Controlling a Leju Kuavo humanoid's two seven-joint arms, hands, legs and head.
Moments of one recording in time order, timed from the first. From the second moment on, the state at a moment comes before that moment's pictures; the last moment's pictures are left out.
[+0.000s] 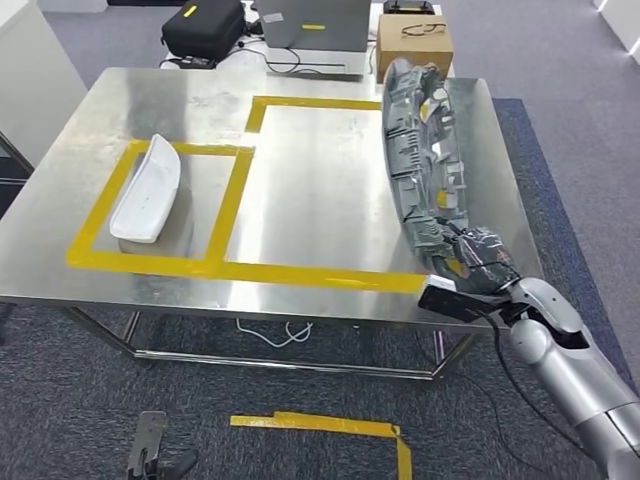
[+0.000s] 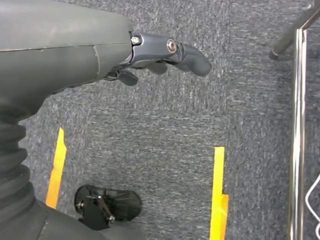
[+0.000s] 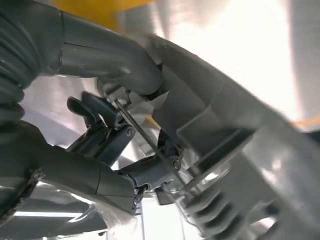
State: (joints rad) left arm -0.16 -0.17 0.89 -0.22 -0.84 0.35 -0.49; right arm -0.54 -0.40 0.51 -1.16 0.66 -0.13 -0.20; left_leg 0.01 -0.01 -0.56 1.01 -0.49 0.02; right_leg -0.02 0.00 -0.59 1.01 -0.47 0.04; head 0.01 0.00
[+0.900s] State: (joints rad) left arm -0.17 -0.17 0.88 -0.22 -0.80 0.31 -0.54; right arm -0.56 -0.37 0.42 -0.77 0.62 -0.14 -0.29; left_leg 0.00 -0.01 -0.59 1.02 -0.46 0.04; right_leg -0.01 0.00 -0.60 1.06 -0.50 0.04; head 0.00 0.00
